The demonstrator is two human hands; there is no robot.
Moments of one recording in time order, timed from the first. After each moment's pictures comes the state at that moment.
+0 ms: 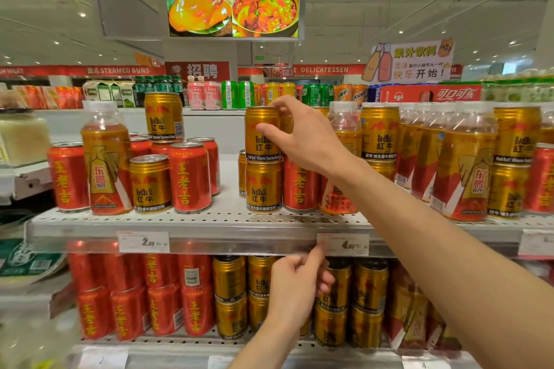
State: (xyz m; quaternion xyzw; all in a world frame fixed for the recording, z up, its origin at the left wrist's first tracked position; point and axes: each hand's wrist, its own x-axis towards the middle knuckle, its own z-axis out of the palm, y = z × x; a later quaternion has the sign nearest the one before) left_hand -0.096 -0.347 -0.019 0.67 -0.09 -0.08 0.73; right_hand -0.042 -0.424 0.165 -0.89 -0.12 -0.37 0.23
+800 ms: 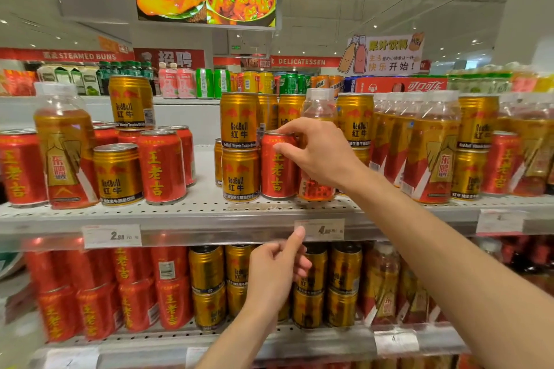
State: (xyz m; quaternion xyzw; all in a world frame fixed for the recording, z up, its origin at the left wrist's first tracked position) left_hand -0.093 -0.347 -0.025 0.66 -0.11 -0.07 0.74; right_hand -0.069 -0.470 0.131 -0.91 -0.09 -0.36 0.19
